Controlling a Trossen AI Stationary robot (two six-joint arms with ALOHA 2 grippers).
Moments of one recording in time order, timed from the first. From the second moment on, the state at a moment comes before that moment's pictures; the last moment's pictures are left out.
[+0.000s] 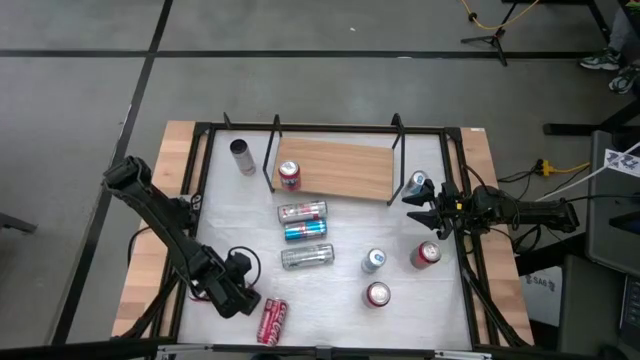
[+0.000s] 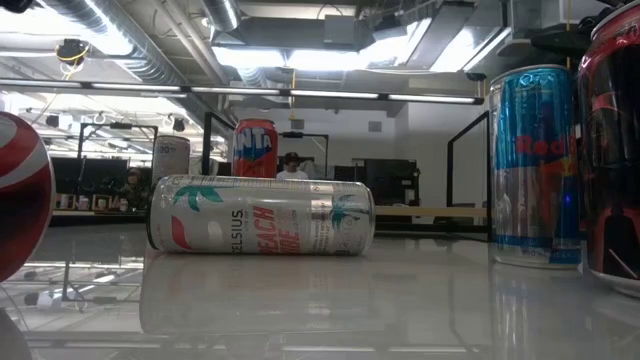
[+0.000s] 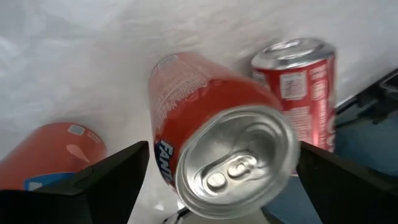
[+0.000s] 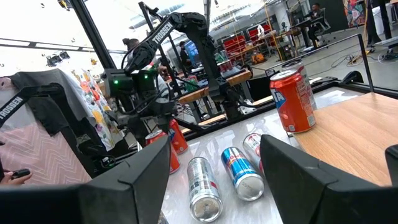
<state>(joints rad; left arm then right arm) -0.78 1.53 1.11 -0.82 -0.01 -1.86 0.03 0.02 0.01 0.15 -0.04 0.41</state>
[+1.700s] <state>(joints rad) -0.73 1.56 1.11 -0.85 -0.04 -1.78 0.03 0.02 0.01 0.15 -0.04 0.41</state>
